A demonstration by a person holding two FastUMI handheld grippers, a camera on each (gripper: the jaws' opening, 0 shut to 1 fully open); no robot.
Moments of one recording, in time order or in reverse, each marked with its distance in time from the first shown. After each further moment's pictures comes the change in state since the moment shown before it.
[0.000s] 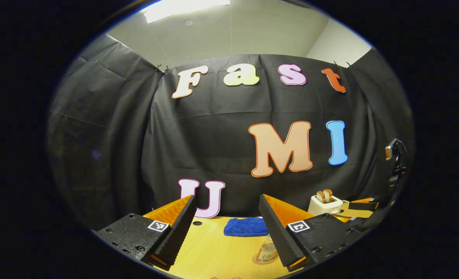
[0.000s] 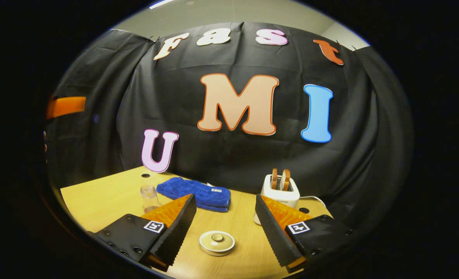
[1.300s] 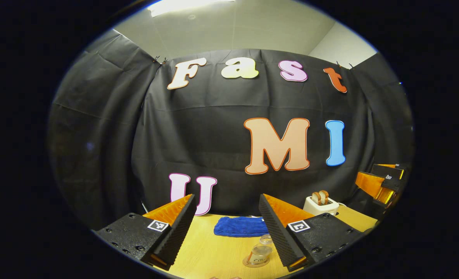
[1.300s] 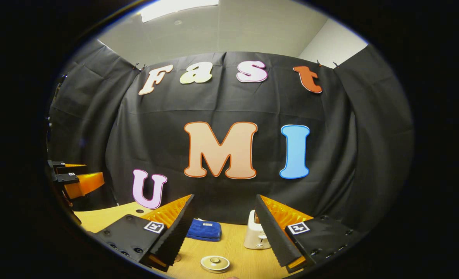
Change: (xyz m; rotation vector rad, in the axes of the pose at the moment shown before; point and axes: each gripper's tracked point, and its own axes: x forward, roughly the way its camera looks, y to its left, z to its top) left arm 0.033 -0.021 -0.016 -0.061 0.029 -0.042; right arm -0.060 -0.025 0.143 0.080 -0.290 -0.128
